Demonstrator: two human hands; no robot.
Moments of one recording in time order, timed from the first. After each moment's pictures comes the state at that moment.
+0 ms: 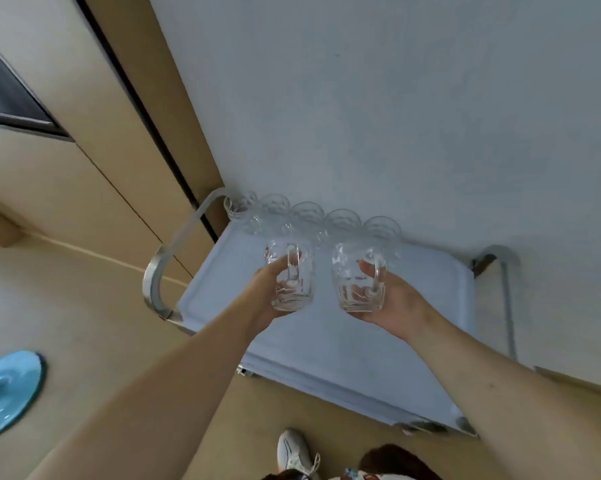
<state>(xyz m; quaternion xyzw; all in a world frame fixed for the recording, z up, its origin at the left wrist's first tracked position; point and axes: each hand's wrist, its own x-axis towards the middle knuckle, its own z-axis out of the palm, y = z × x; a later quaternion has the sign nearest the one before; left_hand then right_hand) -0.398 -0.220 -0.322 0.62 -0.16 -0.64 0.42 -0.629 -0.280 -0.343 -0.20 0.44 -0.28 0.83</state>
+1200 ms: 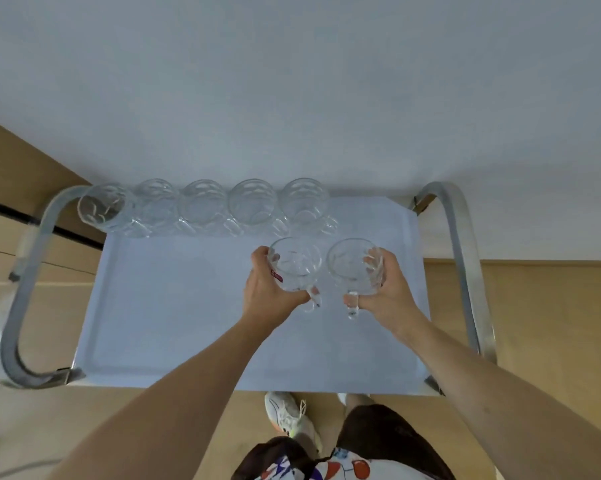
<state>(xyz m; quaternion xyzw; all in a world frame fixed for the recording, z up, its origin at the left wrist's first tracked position) -0.498 -0.313 -0.437 0.72 -0.50 -0.42 0.23 -0.722 -0.308 -0.454 -0.43 0.64 -0.31 0.56</state>
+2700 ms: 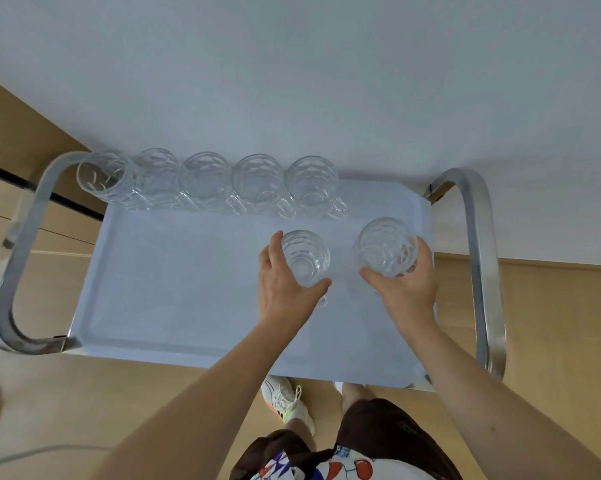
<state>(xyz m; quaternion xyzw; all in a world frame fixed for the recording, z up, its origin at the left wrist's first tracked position) -0.537 -0.295 -0.437 0.76 -0.48 -0.36 0.24 -0.721 -0.306 -0.449 -0.37 0.73 -0.39 0.43</state>
